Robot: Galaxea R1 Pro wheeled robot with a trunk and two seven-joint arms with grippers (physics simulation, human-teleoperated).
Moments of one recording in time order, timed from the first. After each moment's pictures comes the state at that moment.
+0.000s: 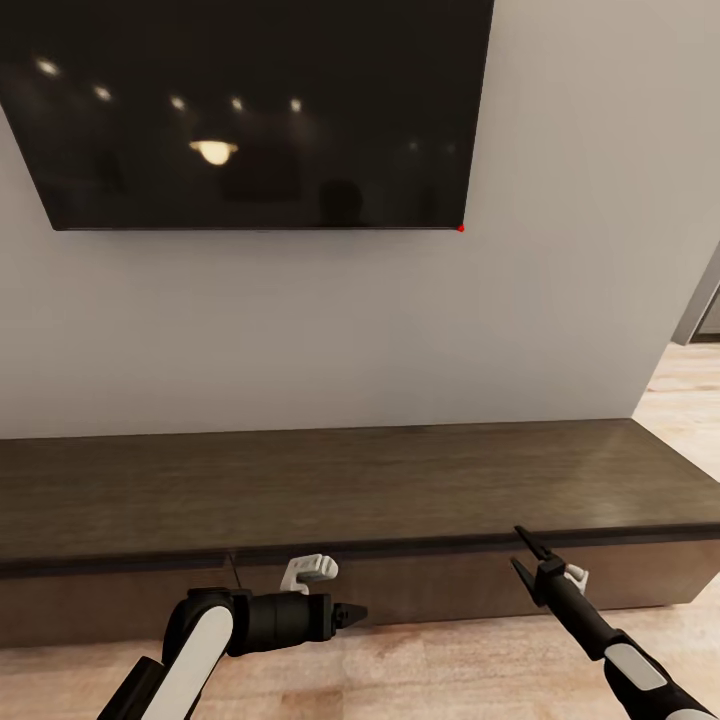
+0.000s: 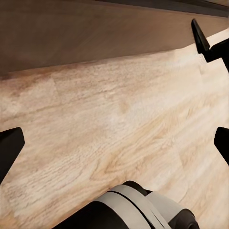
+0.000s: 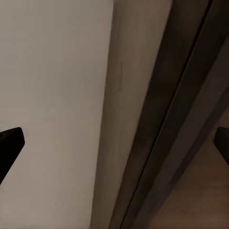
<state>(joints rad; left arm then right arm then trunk) -0.22 0.06 -0.33 -1.58 0.83 1.05 0.07 -0.53 -0.26 -0.15 -0.27 -1.15 0.40 0.94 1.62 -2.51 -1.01</state>
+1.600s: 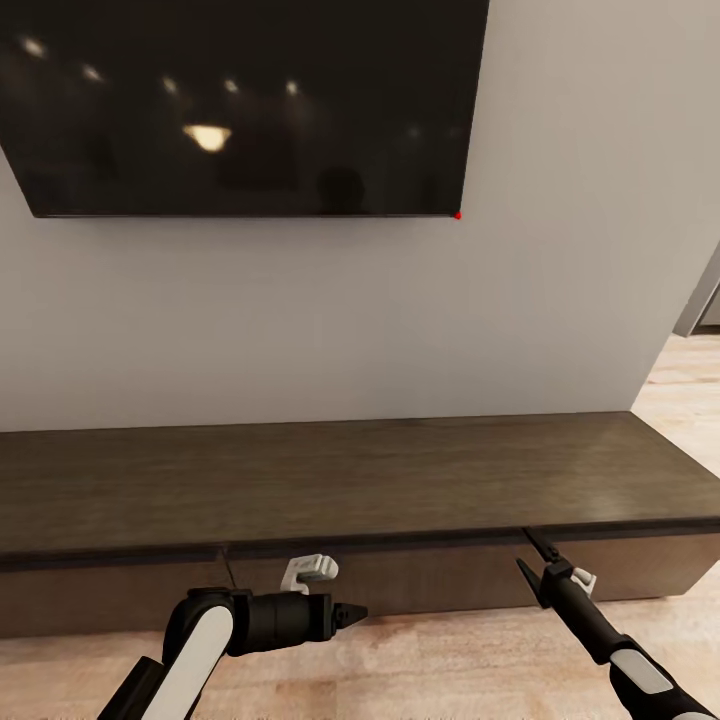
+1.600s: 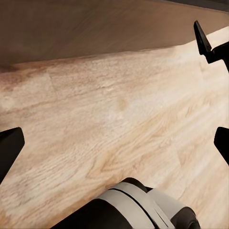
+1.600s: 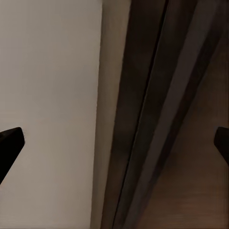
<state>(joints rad) -0.22 0.06 -0.33 -1.58 0.83 1.05 0.07 -0.53 -0.27 -0.16 -0.25 -1.17 0.40 0.95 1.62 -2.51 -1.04</state>
